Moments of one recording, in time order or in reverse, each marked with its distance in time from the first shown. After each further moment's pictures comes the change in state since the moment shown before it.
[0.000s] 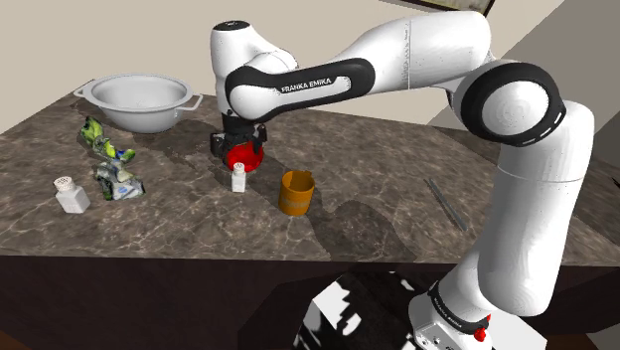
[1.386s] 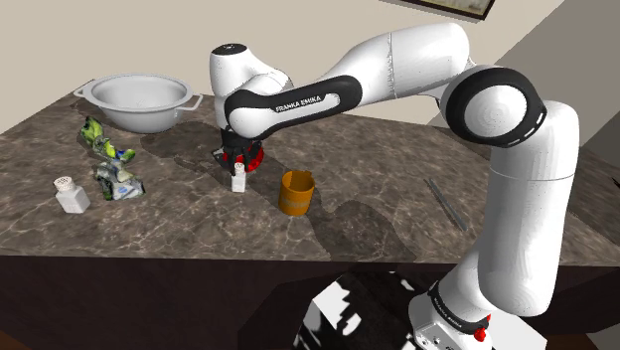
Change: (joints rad) arm 0.006 0.059 -0.012 -0.022 -0.028 0.082 0.020
